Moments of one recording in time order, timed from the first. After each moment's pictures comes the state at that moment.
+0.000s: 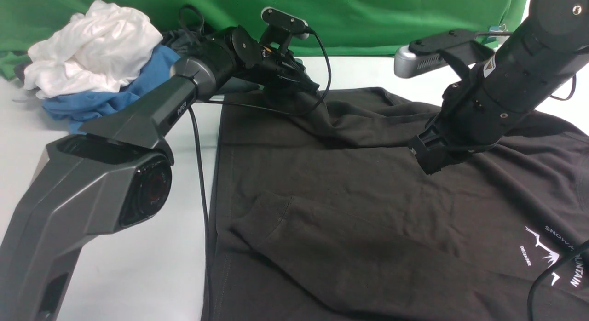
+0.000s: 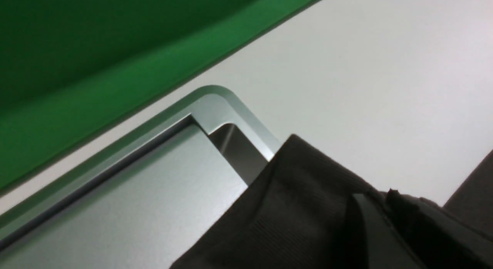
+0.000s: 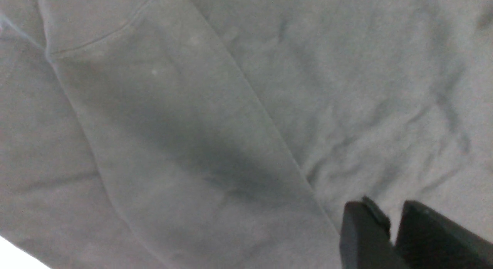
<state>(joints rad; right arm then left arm) 0.36 1.65 -1.35 0.18 1.08 -0.16 -0.26 2.68 -2.42 -0.48 0.61 0.68</state>
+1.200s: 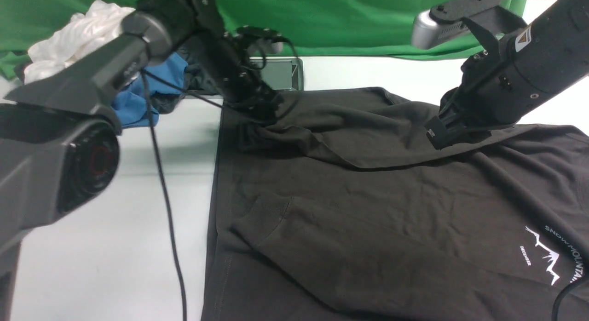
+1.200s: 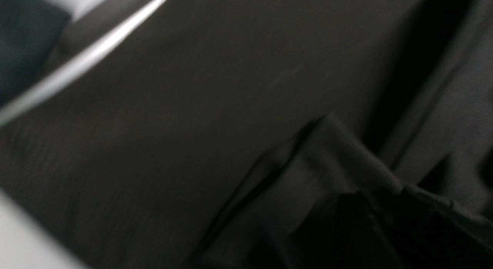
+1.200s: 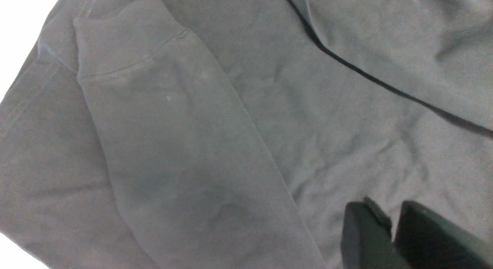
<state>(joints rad) 0.36 1.54 -1.35 0.18 1.06 -0.21 -0.17 2.44 -2.21 -0.36 1.22 0.51</state>
